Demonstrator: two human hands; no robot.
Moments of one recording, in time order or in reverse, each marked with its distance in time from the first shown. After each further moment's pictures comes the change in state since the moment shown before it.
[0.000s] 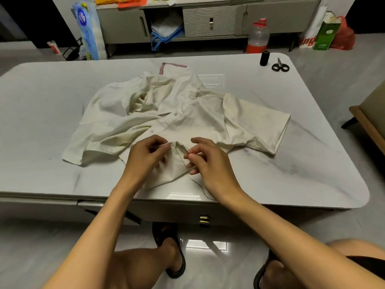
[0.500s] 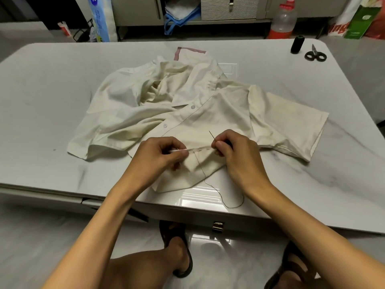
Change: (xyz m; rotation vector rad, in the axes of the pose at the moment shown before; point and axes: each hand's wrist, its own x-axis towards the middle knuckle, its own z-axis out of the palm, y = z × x) left_hand 0.002 0.009 -0.016 0.010 -0.194 -0.093; right_hand 0.047 0.020 -0.005 -0.342 0.121 -0.091
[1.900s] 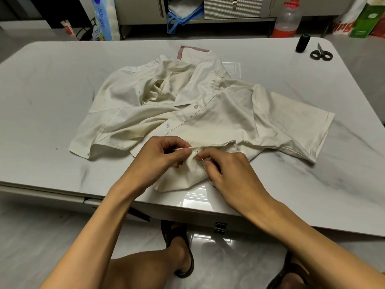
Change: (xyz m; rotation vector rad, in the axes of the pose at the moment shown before) left_hand -0.001 0.007 -0.001 -0.132 -0.050 -0.042; right_hand -0.026 -0.016 0.005 -0.137 -0.211 -0.197
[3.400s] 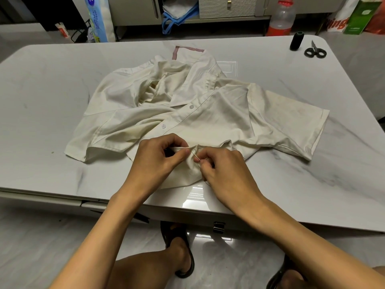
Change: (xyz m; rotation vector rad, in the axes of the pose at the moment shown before) left_hand -0.001 -0.004 0.010 0.326 0.185 0.236; right_hand 0.002 -0.014 0.000 0.043 0.012 0.190
